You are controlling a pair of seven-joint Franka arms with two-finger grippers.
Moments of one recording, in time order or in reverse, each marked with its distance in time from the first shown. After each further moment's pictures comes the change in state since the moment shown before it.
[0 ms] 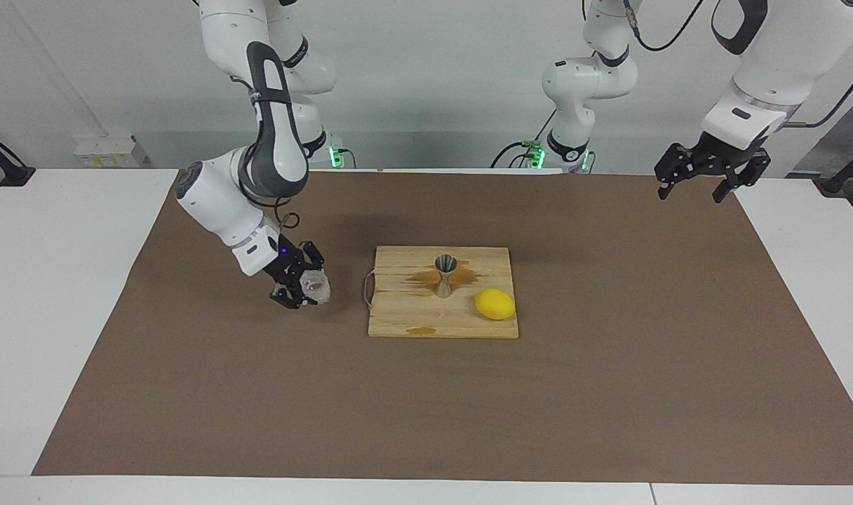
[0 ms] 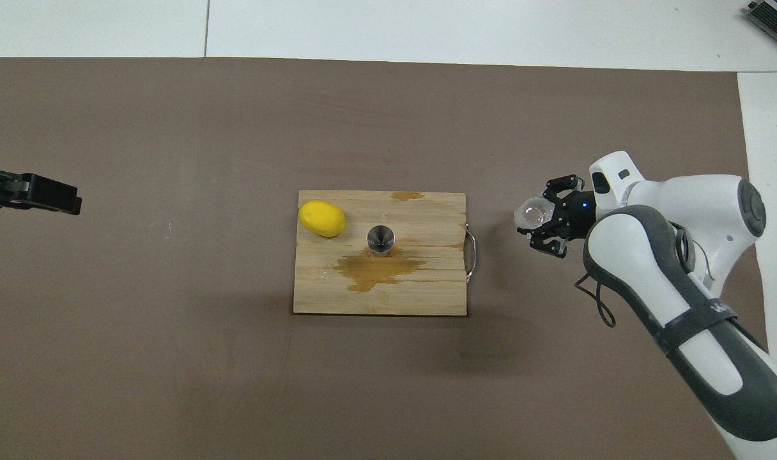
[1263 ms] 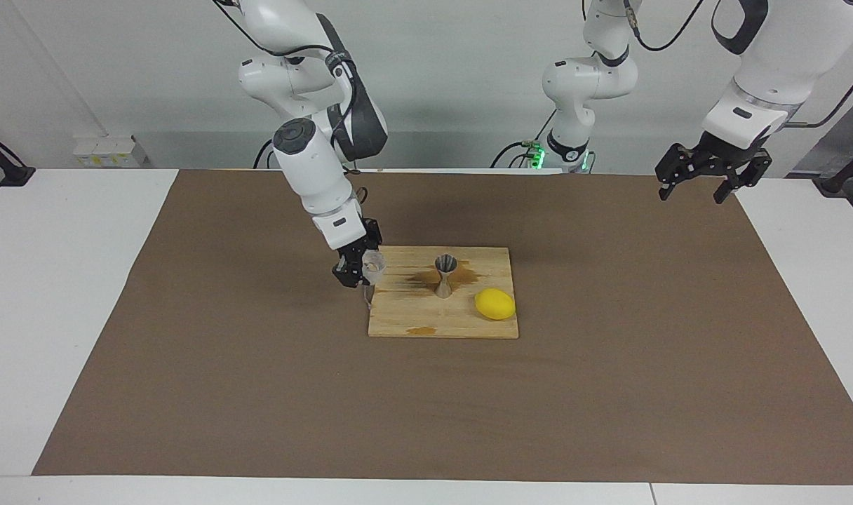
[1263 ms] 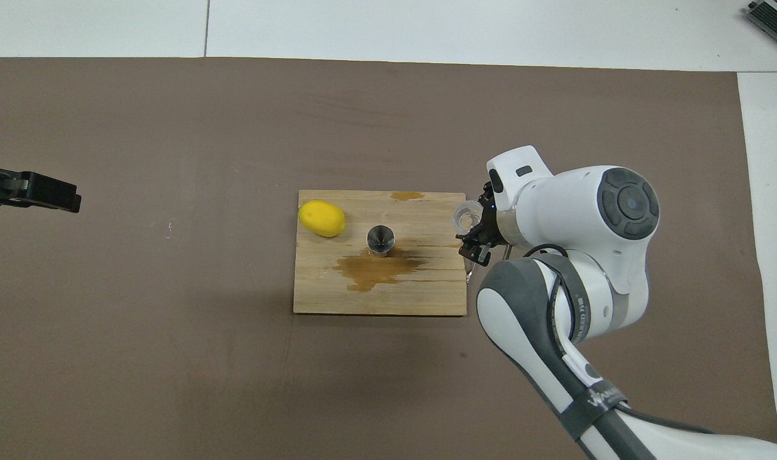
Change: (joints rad) left arm 0.000 0.000 0.001 0.000 0.000 0.007 0.002; right arm 0.203 -0.018 0.002 0.067 -0.309 -0.039 0.462
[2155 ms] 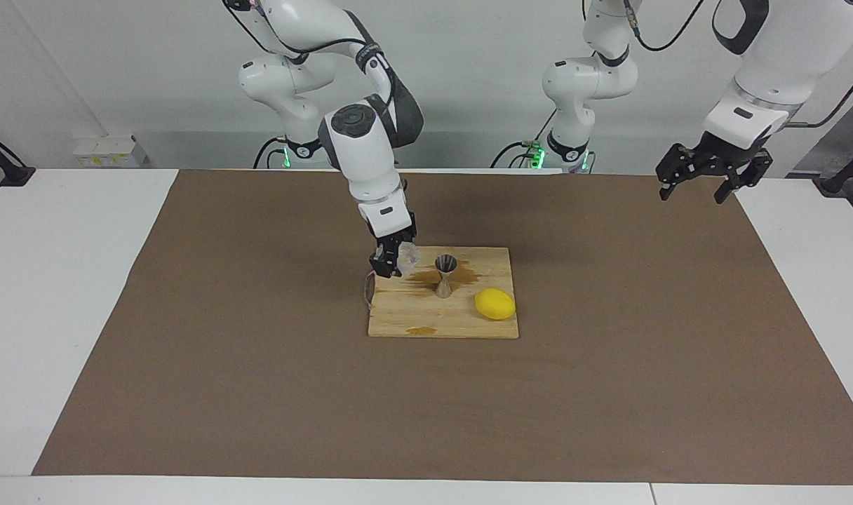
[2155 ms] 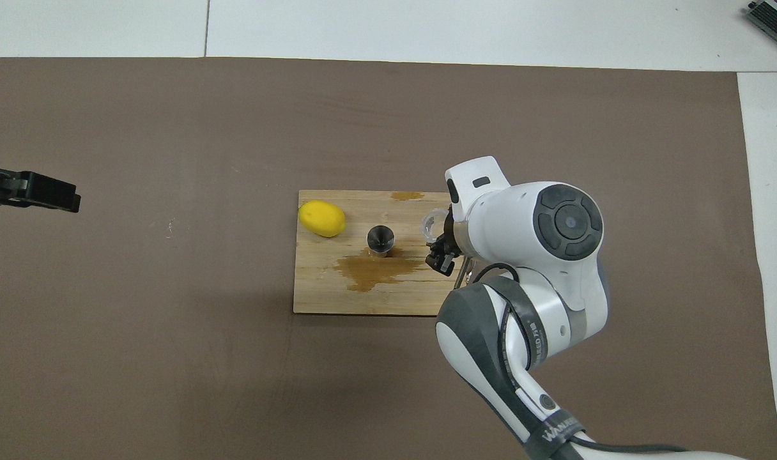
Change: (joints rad) left arm 0.000 0.000 0.001 0.000 -0.001 0.000 -0.001; right arm 0.102 0.056 0.001 0.088 -0.142 -0.037 0.218
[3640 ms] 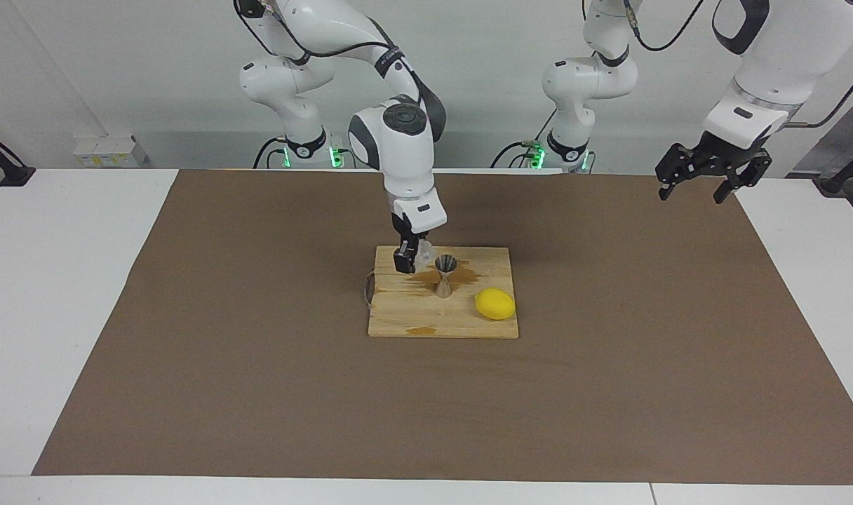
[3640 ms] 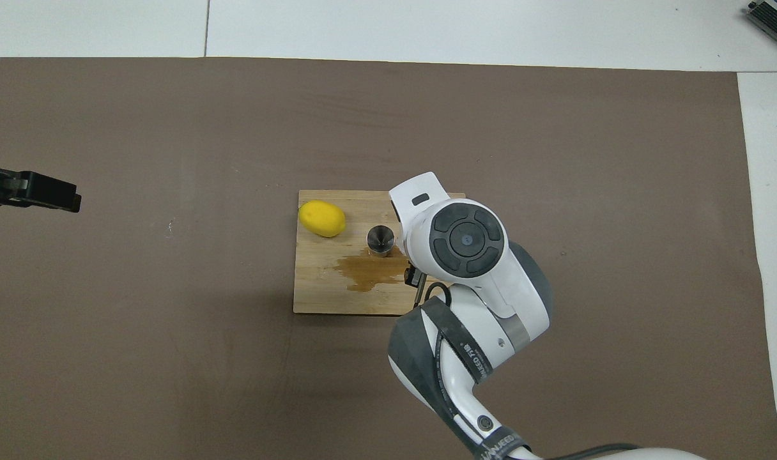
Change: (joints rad) left arm 0.000 0.000 0.000 0.000 -0.006 0.000 0.000; right arm 0.103 0.064 0.001 0.085 -0.176 -0.098 0.106
